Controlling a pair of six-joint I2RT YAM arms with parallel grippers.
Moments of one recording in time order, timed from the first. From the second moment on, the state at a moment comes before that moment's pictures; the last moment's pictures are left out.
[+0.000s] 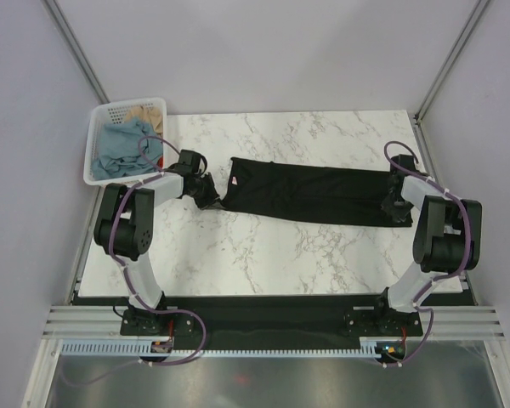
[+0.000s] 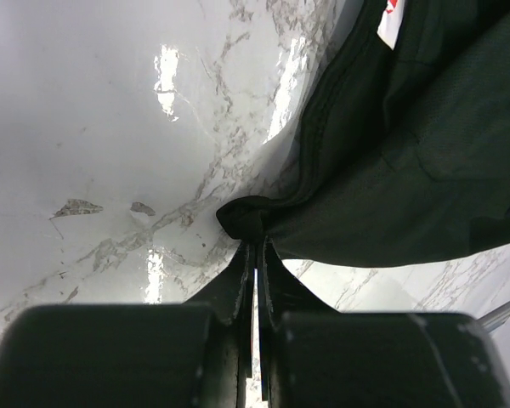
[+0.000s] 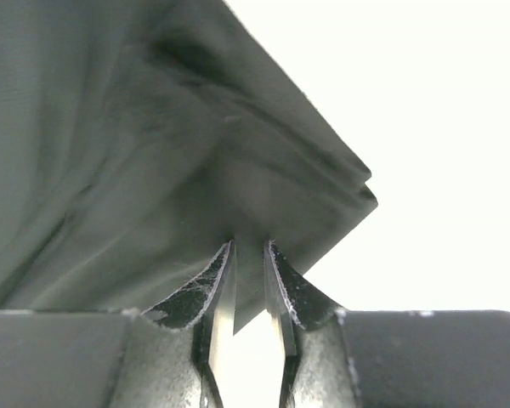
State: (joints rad) left arm -0.21 1.87 1.12 -0.34 0.33 -0.59; right arm -0.14 1.71 1.03 -0.56 0.37 0.62
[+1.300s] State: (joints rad) left arm -0.20 2.41 1.97 -0.39 0.19 -0.61; right arm -0.02 1.35 1.12 -0.52 0.02 0.65
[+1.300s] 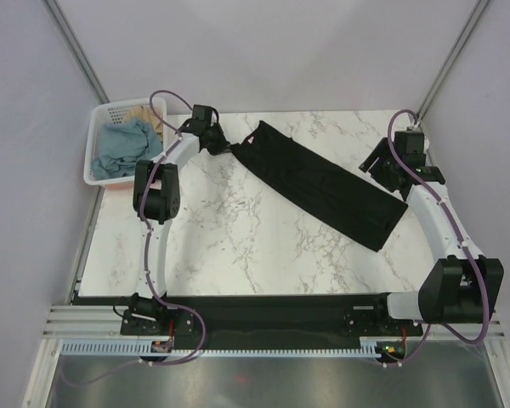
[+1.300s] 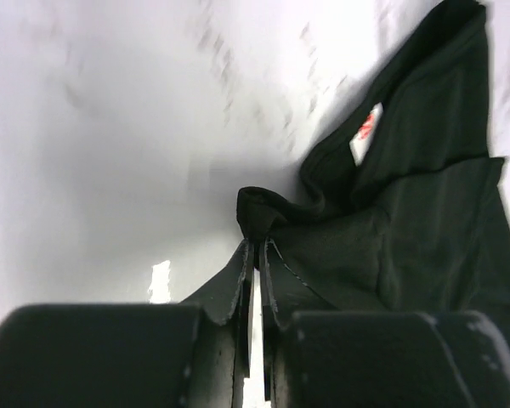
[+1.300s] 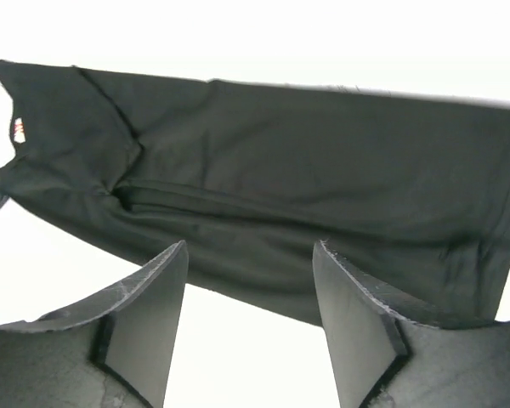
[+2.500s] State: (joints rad) left arm -0.91 1.90 1.47 -0.28 0.16 -0.94; right arm -0.02 1.02 1.28 -0.77 -0.05 0.55
